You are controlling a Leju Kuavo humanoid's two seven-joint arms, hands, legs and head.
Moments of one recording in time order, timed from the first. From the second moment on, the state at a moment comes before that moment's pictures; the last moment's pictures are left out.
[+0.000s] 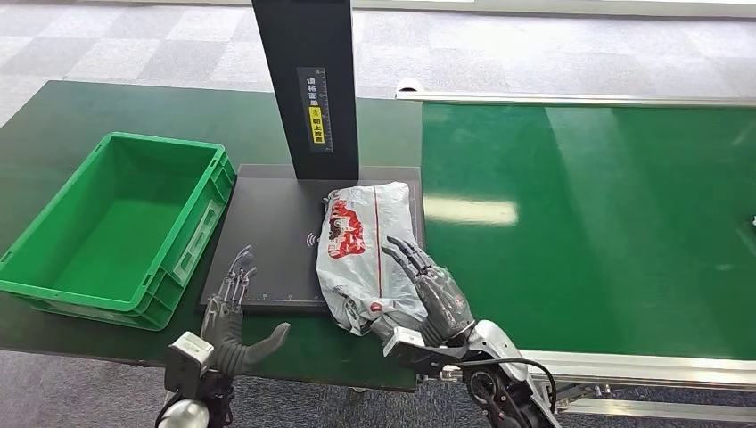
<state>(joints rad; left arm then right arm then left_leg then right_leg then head) 0.02 -0.10 -0.10 -1.38 -0.16 0.09 -0.63 -0.24 -0.03 0.53 -1.11 0.73 -0.11 -0.47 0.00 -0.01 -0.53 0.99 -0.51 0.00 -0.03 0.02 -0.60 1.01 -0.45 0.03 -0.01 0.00</state>
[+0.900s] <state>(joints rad) 0.04 -0.12 -0.10 -1.41 -0.19 0.08 -0.62 -0.24 -0.02 0.31 -1.17 0.14 0.21 -0.55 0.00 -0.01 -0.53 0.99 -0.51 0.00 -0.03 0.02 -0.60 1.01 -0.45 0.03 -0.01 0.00</state>
